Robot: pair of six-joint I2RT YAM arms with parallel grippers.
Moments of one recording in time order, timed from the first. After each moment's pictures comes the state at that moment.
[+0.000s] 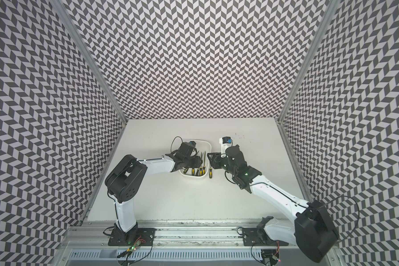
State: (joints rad) left arm -0.63 1.93 1.12 -0.04 0.10 -0.49; right arm 0.61 1.22 0.75 0.05 -0.08 0.56
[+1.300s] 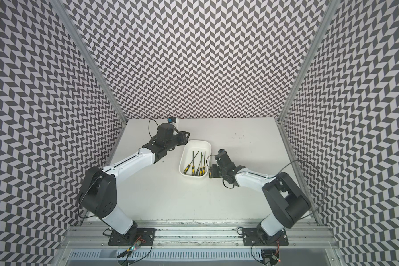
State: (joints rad) left arm -0.48 1.65 1.20 -0.01 0.01 -0.46; right arm 0.62 1.58 0.76 -0.07 -0.02 0.59
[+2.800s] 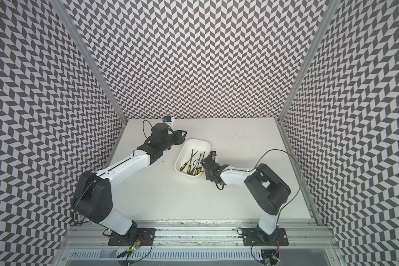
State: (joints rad) left arm -0.44 1.59 1.15 0.04 0.08 -0.47; right arm 0.76 1.76 0.92 -0.20 0.35 0.58
